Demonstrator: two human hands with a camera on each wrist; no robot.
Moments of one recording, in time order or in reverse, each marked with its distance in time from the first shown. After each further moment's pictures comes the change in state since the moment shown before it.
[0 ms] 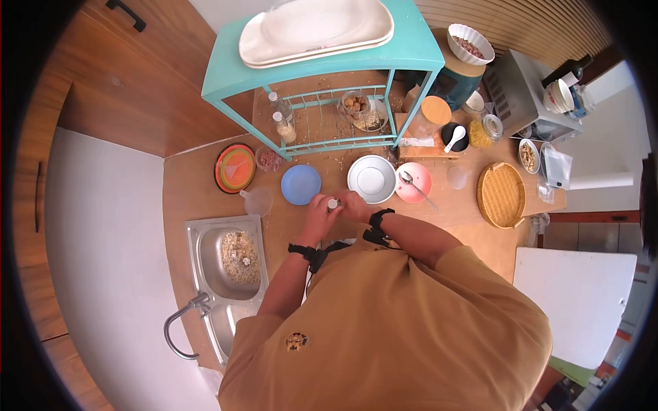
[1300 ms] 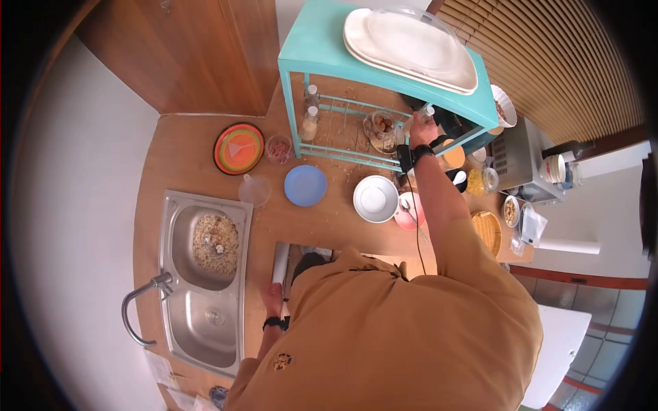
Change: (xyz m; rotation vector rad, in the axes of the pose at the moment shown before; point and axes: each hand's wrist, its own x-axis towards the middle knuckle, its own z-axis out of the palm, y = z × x) left_hand -0.311 -0.093 0.024 -0.364 0.426 -1.071; right_hand 0.180 0.025 -0.195 -0.279 1.101 0.511
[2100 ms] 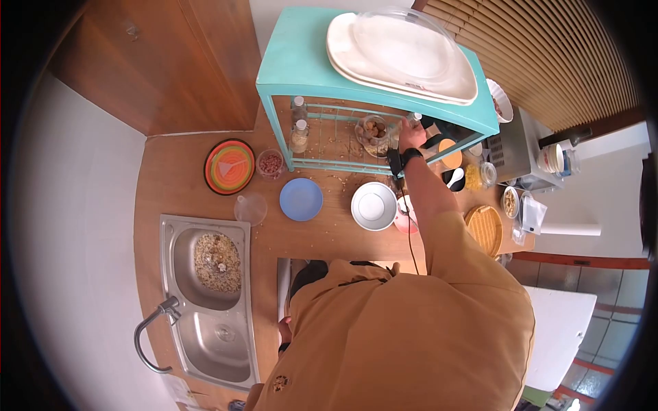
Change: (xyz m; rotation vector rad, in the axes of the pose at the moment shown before) left_hand -0.010 -0.115 -0.004 -0.006 -0.091 -0.895; right_hand 0.008 0.040 0.040 -0.098 0.055 0.026
